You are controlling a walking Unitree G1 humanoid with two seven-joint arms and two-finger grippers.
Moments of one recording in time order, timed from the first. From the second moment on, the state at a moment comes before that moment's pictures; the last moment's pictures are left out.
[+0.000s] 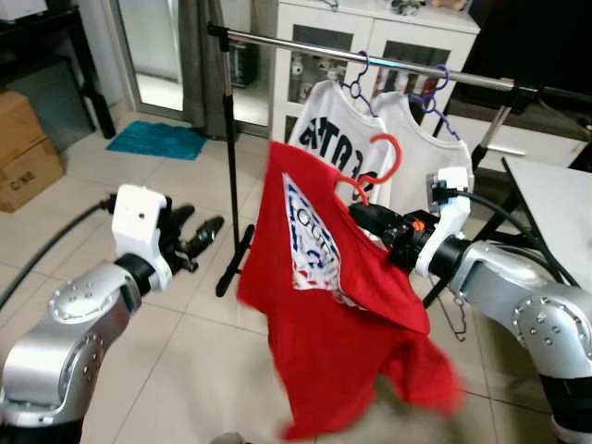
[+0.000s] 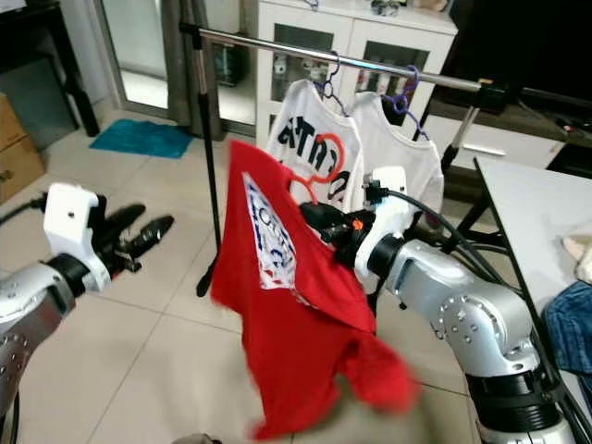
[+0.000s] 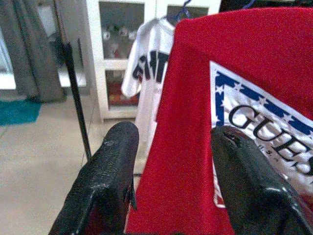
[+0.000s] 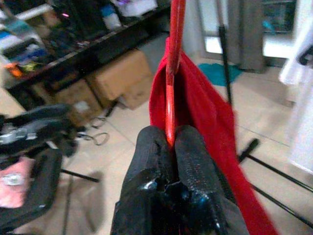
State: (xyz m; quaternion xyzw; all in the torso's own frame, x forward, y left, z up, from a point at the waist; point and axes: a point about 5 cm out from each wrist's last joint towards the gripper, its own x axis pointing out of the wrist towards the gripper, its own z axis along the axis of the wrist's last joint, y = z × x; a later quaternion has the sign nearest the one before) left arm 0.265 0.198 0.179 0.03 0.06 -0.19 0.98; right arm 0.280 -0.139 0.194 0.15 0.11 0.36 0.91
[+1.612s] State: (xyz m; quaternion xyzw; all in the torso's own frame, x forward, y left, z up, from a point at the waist) left arm 0.302 0.190 0.169 0.10 0.03 -0.28 0.95; right arm 0.281 -0.132 0.177 -0.19 0.08 0.33 0.92
